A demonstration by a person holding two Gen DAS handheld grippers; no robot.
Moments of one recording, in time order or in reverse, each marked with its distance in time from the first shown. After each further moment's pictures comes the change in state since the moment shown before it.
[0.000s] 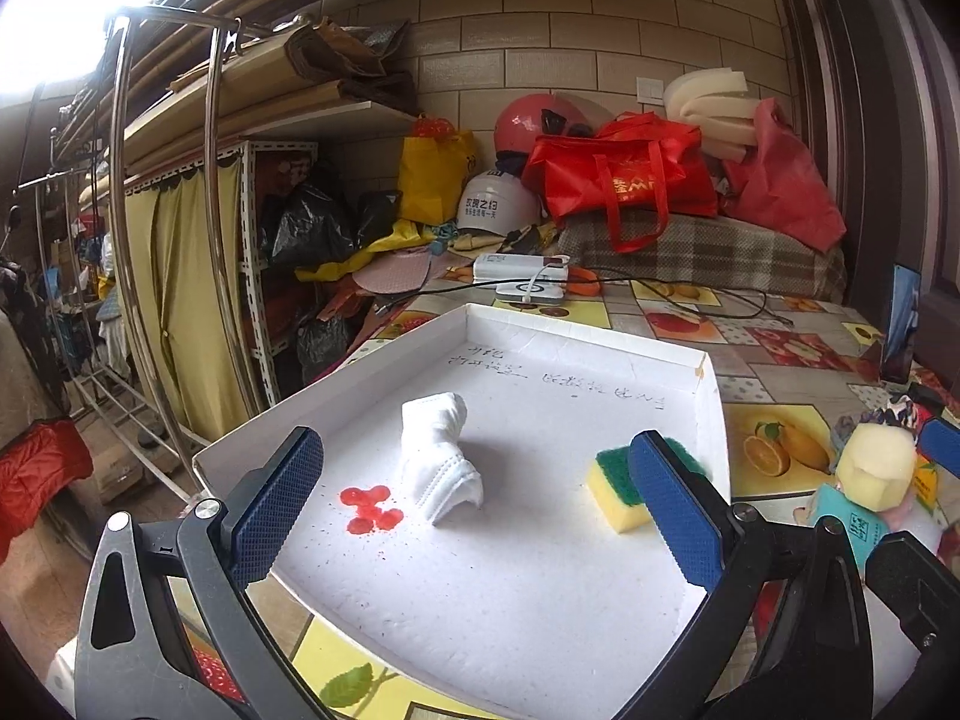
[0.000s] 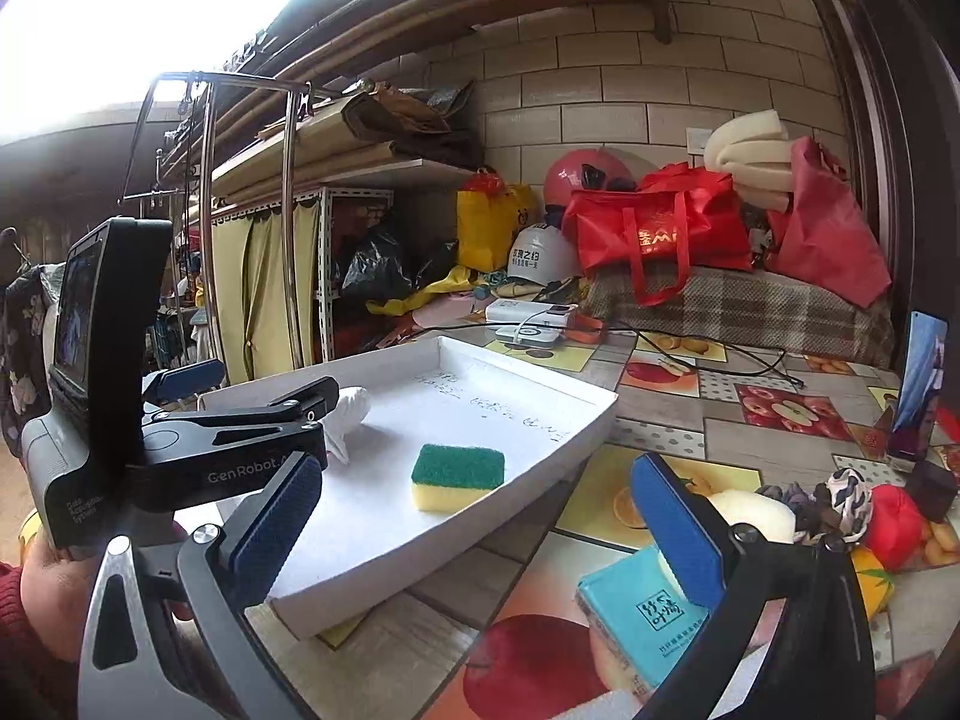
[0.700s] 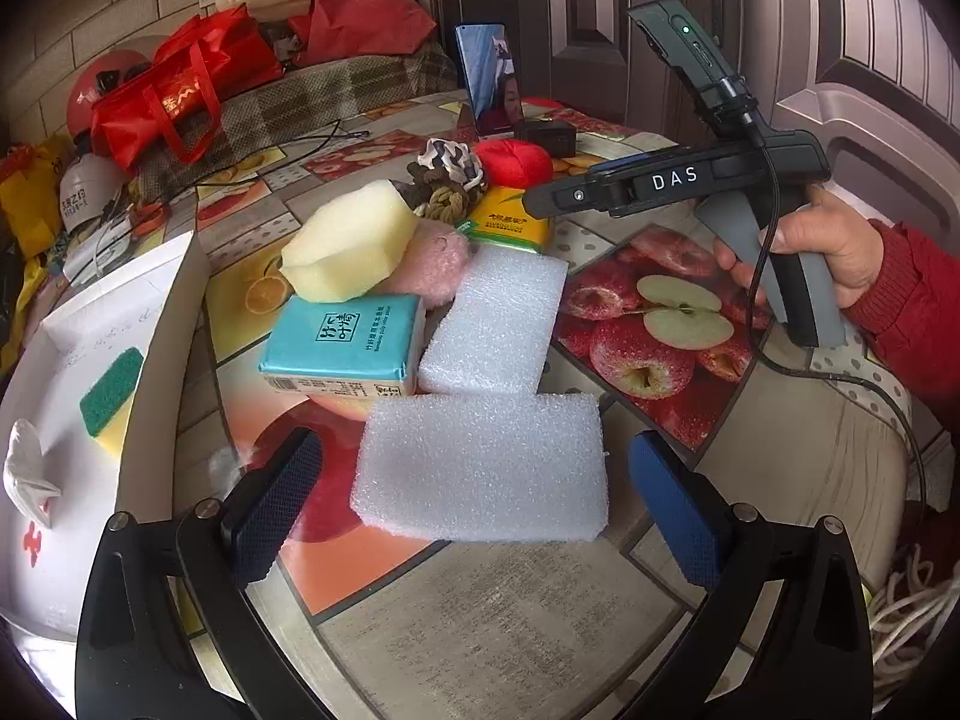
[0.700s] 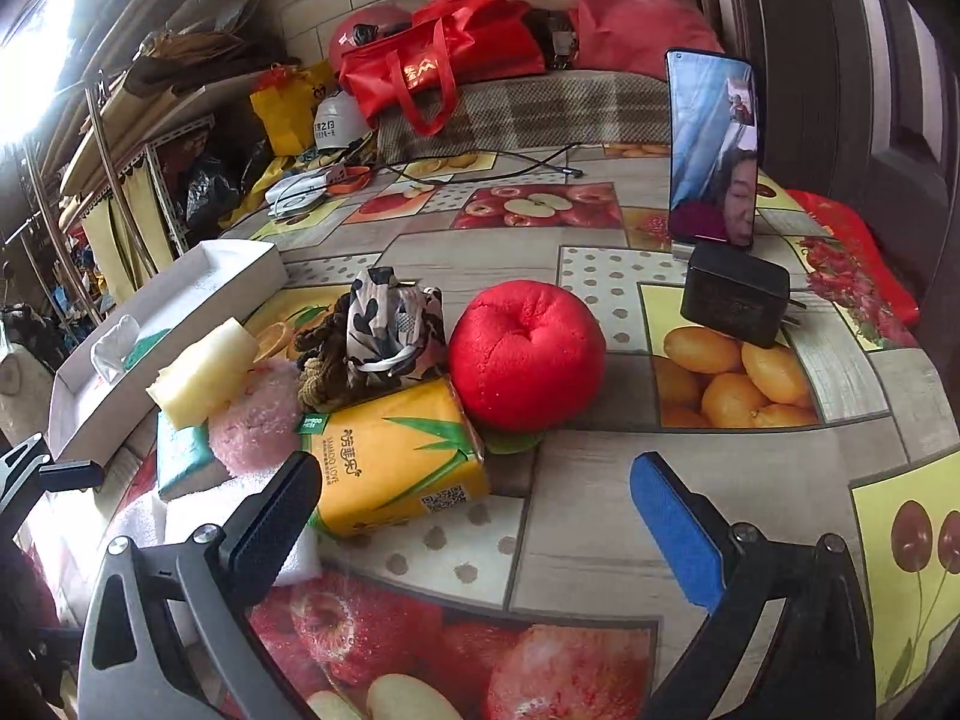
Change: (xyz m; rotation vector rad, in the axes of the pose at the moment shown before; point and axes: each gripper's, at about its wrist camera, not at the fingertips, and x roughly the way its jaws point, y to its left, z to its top) left arm -0.054 -0.178 -0.055 0.547 0.339 -0.708; right arm -0.024 -0.203 -0.048 0.237 0.392 -0.127
